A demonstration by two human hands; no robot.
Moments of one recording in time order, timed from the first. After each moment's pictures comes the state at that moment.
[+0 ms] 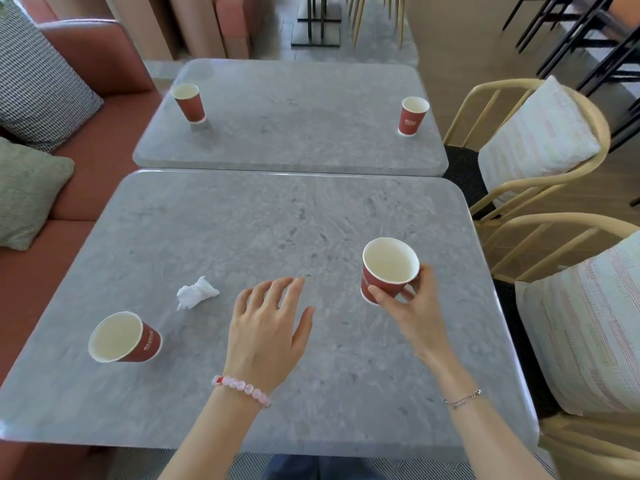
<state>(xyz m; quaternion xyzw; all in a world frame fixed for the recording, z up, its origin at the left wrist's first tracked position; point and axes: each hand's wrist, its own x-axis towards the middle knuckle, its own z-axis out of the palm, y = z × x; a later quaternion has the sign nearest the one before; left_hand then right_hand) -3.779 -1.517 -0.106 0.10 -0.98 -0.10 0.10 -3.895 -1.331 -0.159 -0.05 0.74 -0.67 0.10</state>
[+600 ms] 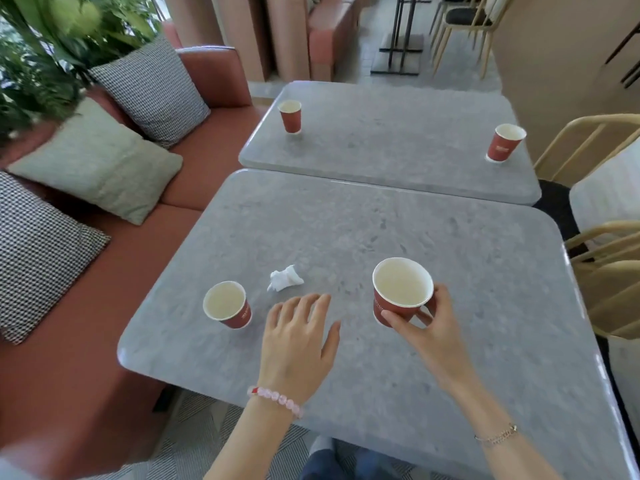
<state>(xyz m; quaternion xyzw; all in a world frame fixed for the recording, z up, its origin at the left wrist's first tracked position) -3.702 -1.559 -0.107 0.20 -0.97 -0.09 0.13 -3.831 -1.403 -0.147 -0.15 0.73 -0.65 0.17</state>
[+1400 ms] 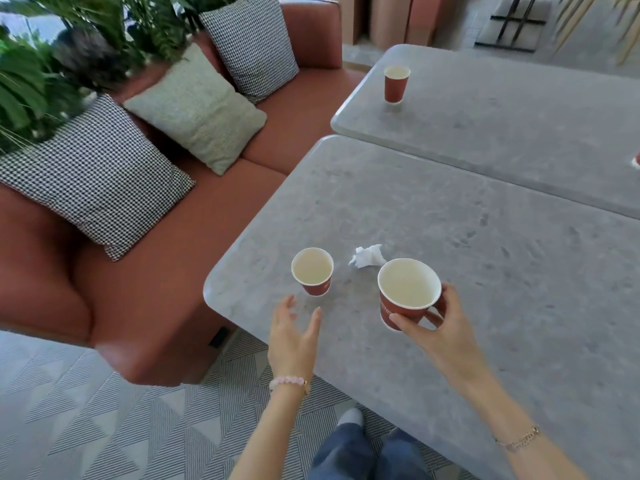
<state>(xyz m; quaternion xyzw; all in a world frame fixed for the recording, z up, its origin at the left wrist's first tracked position) -3.620 -1.632 -0.194 0.56 -0.70 -0.39 0.22 -3.779 -1.496 -0.161 -0.22 0.71 -0.60 0.29</state>
